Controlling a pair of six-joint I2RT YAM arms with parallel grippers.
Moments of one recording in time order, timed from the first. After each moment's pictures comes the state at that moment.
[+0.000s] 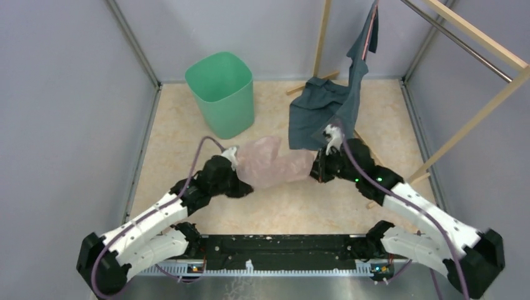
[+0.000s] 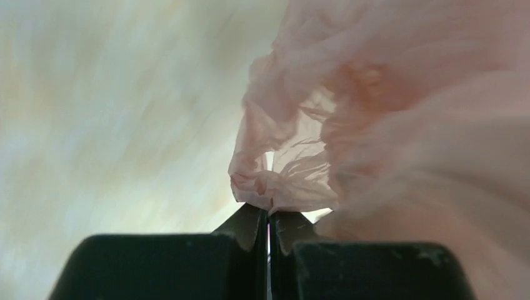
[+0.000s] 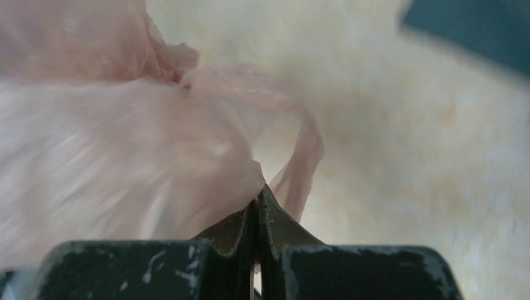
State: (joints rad) left arm -0.71 0.82 0.65 -0.30 0.12 -0.66; right arm 0.67 0.81 0.77 -0.23 -0.21 0.44
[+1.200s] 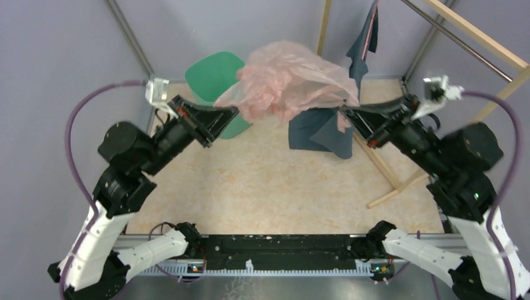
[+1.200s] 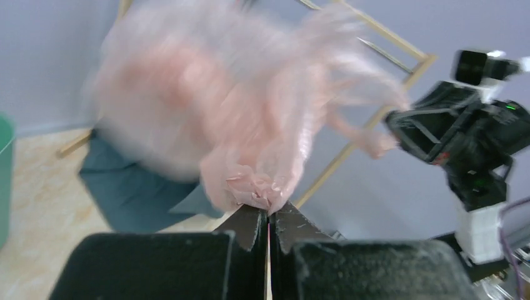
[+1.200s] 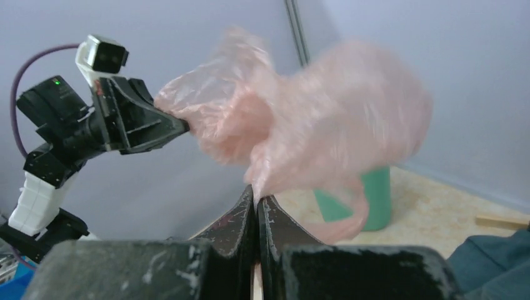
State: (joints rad) left arm -0.71 0.94 1.53 -0.39 0.14 -0.55; right arm 0.67 0.88 1.46 -0.35 -0.22 0.37
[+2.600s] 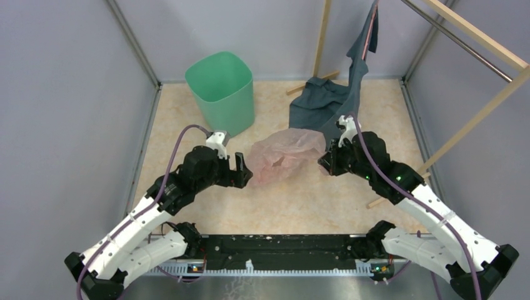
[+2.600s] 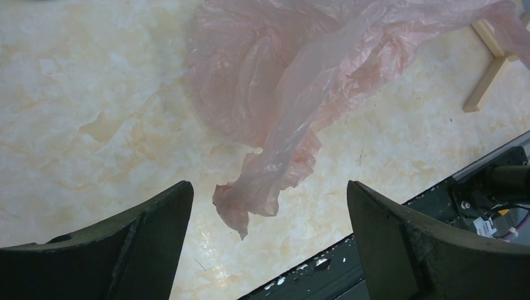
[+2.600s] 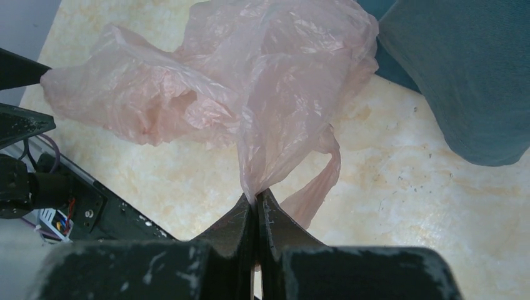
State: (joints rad) left arm -0.71 0.78 0.84 -0.64 -0.07 -0.47; right arm 0.67 0.84 0.90 -0.57 -0.02 0.39
